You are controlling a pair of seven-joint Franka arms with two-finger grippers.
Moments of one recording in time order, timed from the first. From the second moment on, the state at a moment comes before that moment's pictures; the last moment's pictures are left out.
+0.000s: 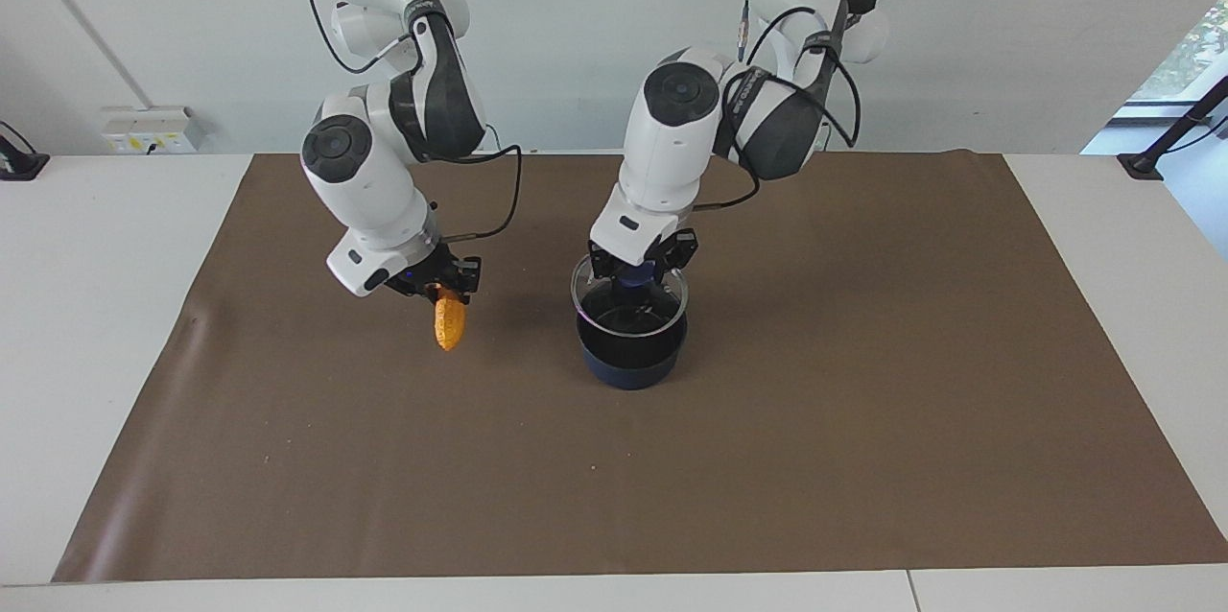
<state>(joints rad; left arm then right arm) -0.60 0.48 -0.03 -1.18 -0.08 1.67 -0.73 0.30 0.24 -0.07 -1.74 0.14 1.91 0.24</state>
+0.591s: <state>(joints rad) -0.24 0.36 -0.02 -1.25 -0.07 1.49 -0.18 0.60 0.47 -0.06 -1.51 0.16 2.10 0.56</state>
